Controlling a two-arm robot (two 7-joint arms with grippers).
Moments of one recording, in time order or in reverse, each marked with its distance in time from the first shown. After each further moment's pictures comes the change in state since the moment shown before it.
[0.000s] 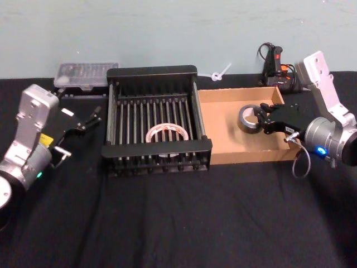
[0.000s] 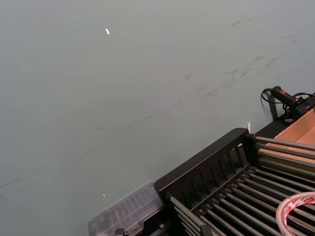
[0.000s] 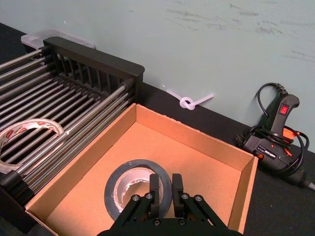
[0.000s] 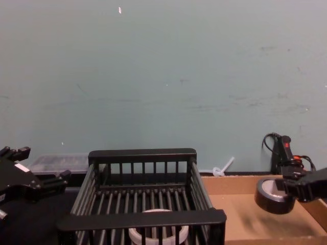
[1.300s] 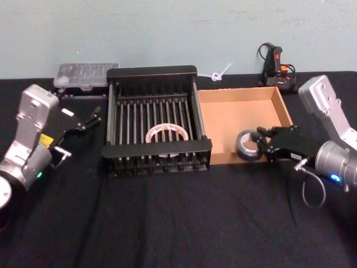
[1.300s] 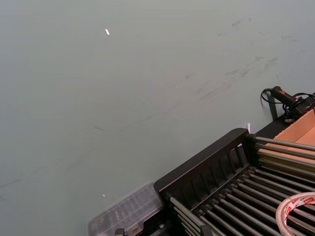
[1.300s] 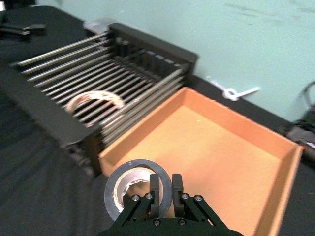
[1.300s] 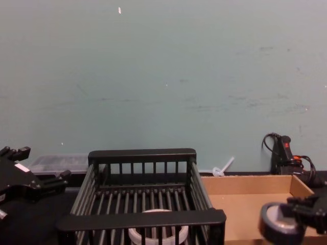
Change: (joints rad) left arm 0.000 0.000 0.000 0.000 0.000 0.000 0.000; right arm -0.138 0.156 -0.045 -0.198 0.077 -0.026 0.056
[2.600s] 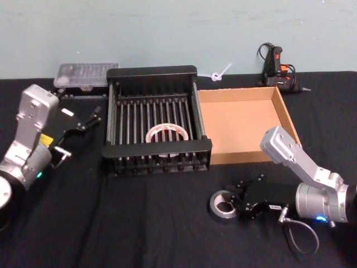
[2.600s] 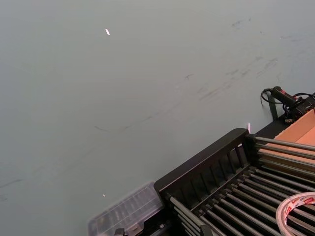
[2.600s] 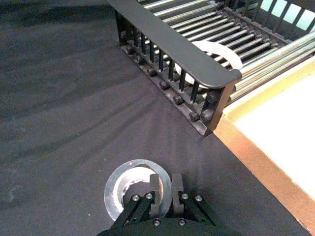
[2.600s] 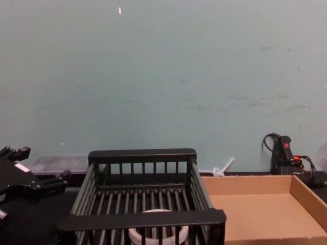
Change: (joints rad) left arm 0.000 0.000 0.000 0.000 0.000 0.000 0.000; right arm 0.007 0.068 -0.182 -0.015 -0.028 0.002 0.201
